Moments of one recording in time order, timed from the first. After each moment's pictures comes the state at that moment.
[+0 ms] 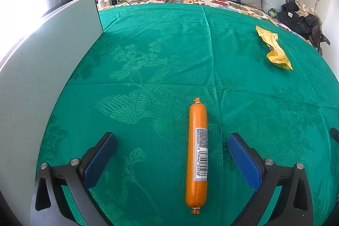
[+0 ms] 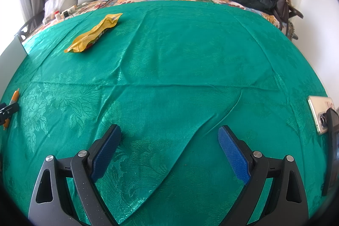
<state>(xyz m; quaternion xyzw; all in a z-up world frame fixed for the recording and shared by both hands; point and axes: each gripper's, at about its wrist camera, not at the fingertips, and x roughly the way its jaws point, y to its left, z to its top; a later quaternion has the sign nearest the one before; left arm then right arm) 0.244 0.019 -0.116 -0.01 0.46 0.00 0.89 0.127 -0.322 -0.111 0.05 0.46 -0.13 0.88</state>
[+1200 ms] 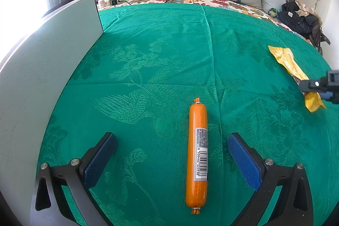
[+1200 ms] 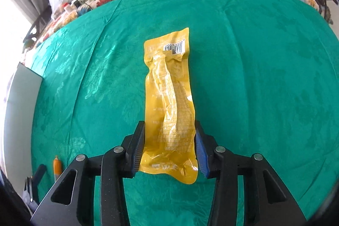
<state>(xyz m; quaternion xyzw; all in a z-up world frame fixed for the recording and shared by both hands) 0.244 0.019 -0.116 0.00 0.46 0.00 0.89 0.266 -0.266 -0.102 0.18 0.56 -0.03 0.81</state>
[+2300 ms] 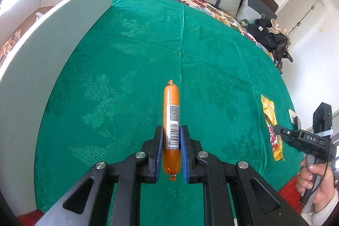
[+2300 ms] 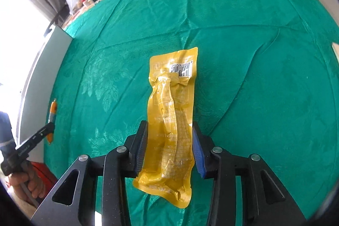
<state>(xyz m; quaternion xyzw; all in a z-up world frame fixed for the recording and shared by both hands) 0.115 0.070 -0.052 -0.17 0.48 -0.12 0.85 0.072 -0.276 -0.077 0.26 0.53 0.01 0.81</state>
